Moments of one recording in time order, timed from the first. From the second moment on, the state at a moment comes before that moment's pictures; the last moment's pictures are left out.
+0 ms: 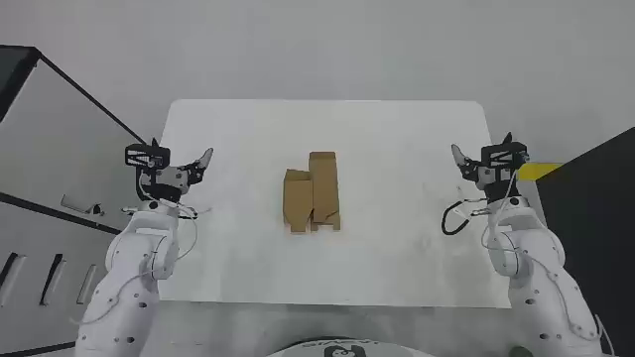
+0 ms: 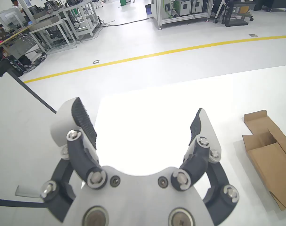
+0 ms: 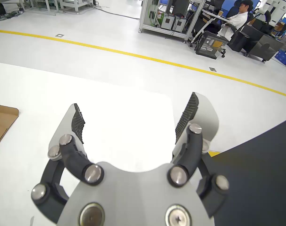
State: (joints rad) left arm 1.73 -1.15 -1.60 -1.80 1.33 0.00 0.00; right arm -1.73 -1.15 1.60 -1.80 -1.33 0.00 0.00
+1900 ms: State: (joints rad) left arm 1.88 -1.14 -1.35 -1.90 2.08 0.00 0.17; right arm -1.73 -1.15 1.60 -1.80 -1.33 0.00 0.00
